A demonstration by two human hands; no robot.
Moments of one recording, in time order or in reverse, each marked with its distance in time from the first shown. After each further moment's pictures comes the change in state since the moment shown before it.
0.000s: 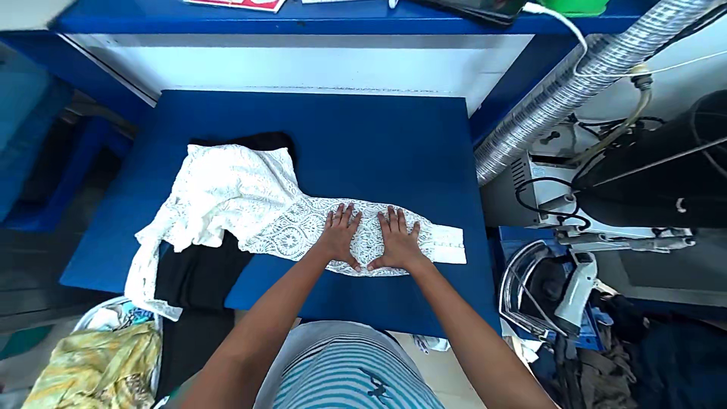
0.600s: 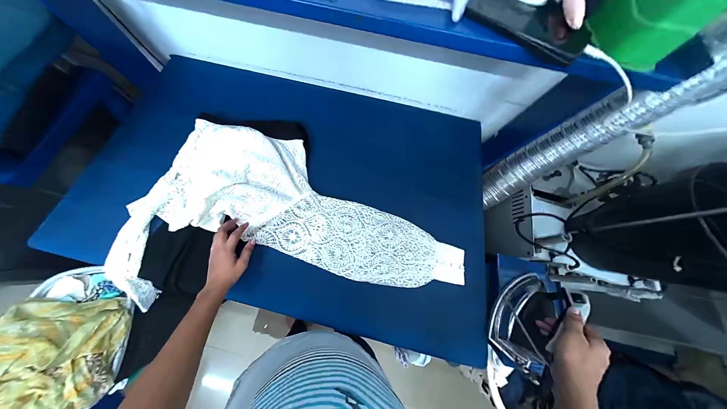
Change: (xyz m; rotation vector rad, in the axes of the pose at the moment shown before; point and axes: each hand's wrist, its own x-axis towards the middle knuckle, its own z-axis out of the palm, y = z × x) left_hand -0.180 -0.202 0.067 -0.316 0.885 -0.336; right_hand -0.188 0.192 -0.052 0.891 0.850 0.865
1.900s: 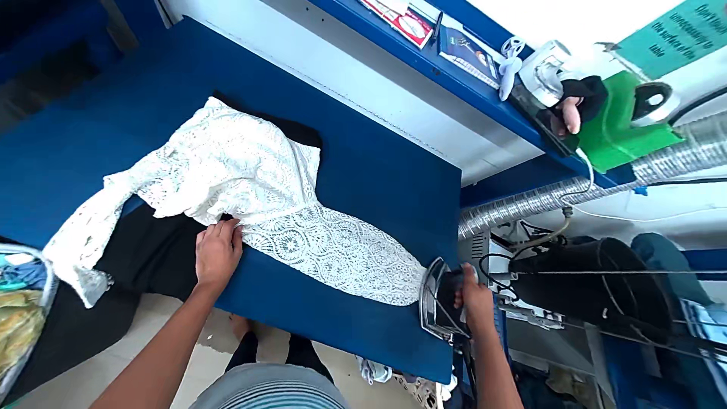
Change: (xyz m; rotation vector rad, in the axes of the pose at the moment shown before) left_hand 0.011 -0.010 0.009 0.084 0.156 -0.156; right_hand -0.047 -0.112 0.128 -0.253 -0.251 -0.013
